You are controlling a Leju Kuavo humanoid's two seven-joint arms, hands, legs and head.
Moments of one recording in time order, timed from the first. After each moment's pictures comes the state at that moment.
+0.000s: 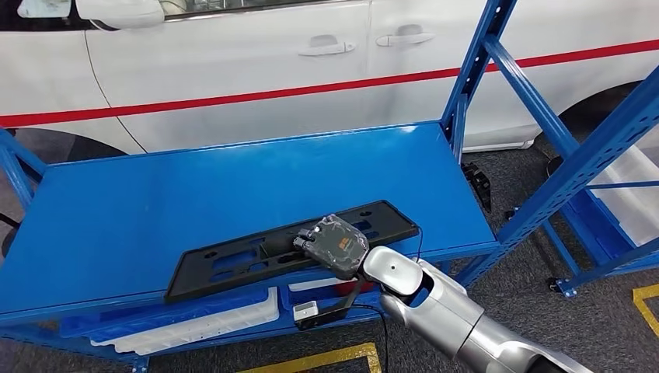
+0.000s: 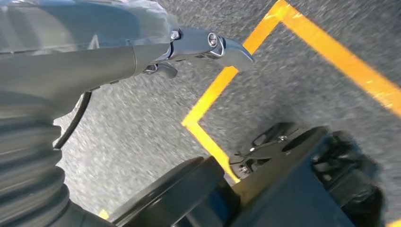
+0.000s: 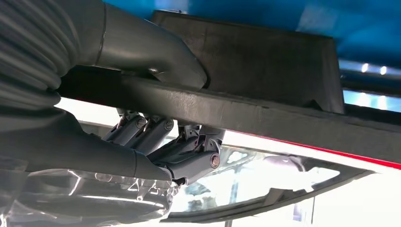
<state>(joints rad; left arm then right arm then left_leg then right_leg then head) -0.13 -0.14 0.76 -0.18 -1.43 -0.06 -0.17 -0.56 -0.17 0.90 -1.29 1.11 -0.23 -0.26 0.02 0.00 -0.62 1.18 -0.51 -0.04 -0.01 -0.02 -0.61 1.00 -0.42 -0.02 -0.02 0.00</state>
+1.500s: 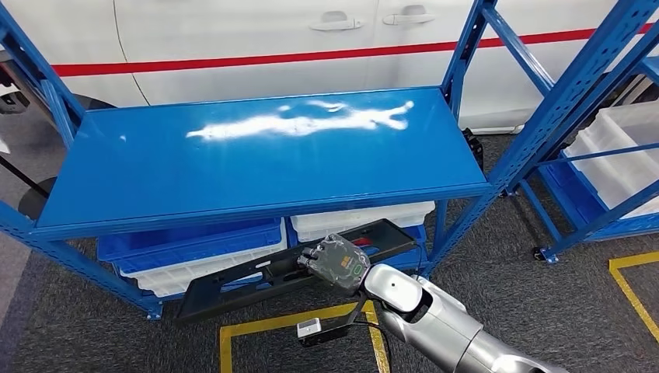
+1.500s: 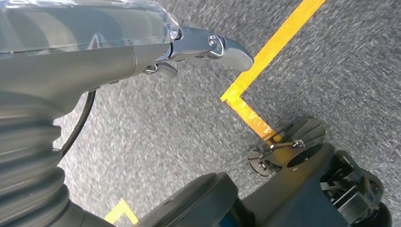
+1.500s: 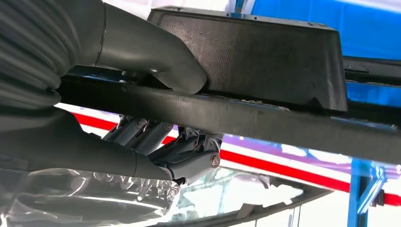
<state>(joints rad) -0.13 -0.14 0.76 -0.18 -1.42 -0.07 -0.18 -0.49 -0.16 0.90 -1.23 1.12 -0.28 -0.27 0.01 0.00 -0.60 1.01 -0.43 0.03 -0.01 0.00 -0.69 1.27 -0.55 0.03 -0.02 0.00</state>
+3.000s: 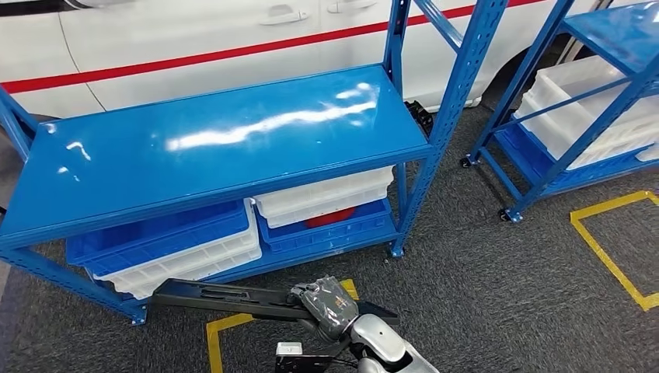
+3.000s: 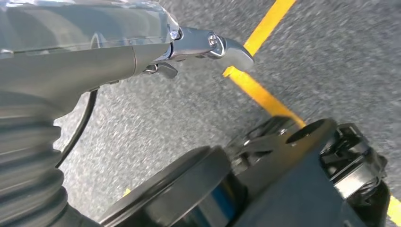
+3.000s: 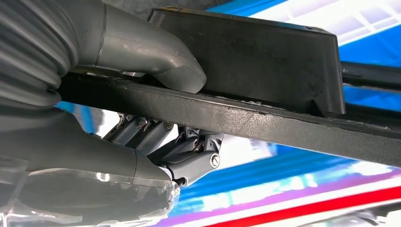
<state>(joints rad) -0.10 -0.15 0.78 -0.18 -1.38 -0.08 -0.17 -0.21 0.06 0.68 -1.11 0.97 -0.35 -0.31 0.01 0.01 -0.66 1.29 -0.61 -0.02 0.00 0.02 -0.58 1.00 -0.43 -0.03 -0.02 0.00</state>
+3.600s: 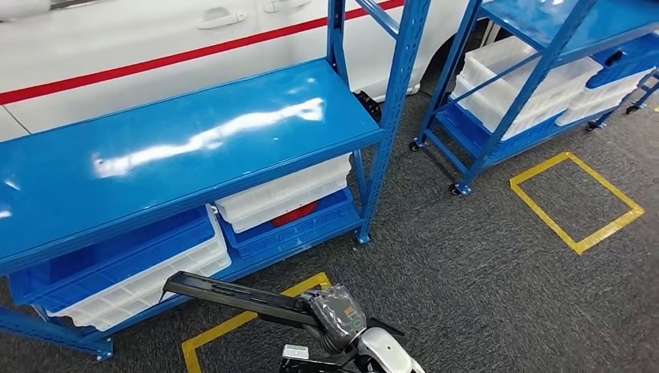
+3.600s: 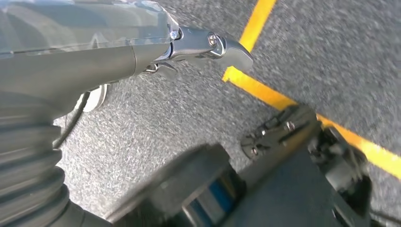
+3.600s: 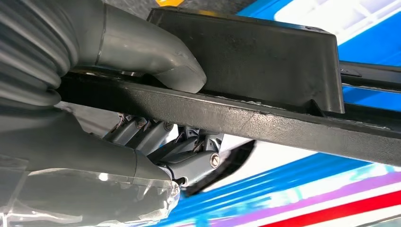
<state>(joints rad) -0.10 -0.16 0.78 -0.18 -1.36 -0.09 -0.16 -0.10 0.07 0.60 -1.19 0.97 -0.35 -0.29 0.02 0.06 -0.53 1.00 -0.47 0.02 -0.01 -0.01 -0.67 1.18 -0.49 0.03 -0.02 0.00</state>
